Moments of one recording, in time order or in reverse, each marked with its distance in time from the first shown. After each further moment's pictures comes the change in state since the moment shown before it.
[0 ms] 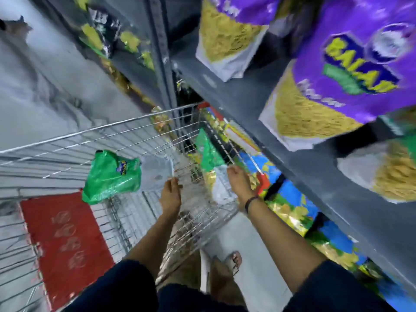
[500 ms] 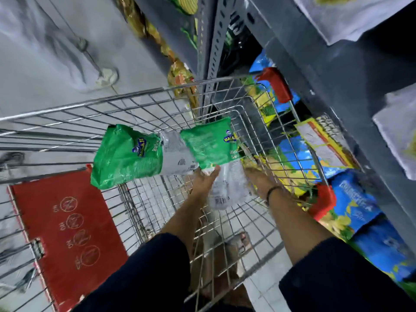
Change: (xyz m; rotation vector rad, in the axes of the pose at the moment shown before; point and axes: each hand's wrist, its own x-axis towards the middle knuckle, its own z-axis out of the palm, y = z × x) left_hand 0.063 -0.022 0.011 -0.212 -0.282 -0.274; right_hand 0.089 0.044 0.085 -0.145 -0.368 0.400
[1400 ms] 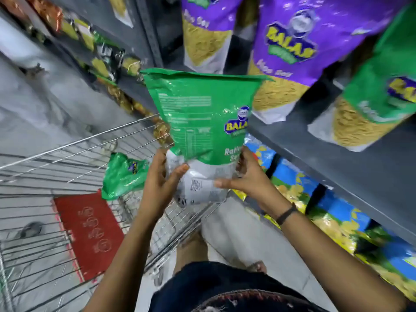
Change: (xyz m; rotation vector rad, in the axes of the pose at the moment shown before) left_hand -0.272 0.069 -0.003 0.387 -0.148 0.945; right_hand -0.282 0.061 -0.050 0.543 0.075 -0.858
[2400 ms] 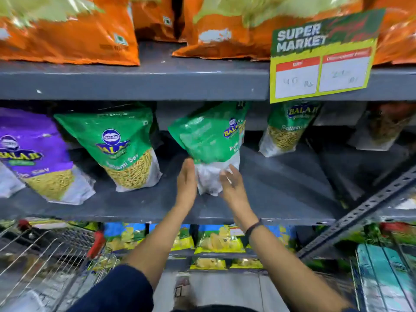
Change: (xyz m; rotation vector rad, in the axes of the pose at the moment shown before) left_hand -0.051 0.086 0.465 -0.049 -0.445 0.128; right_hand -0.203 0.029 -0.310 0.194 1.054 -0.115
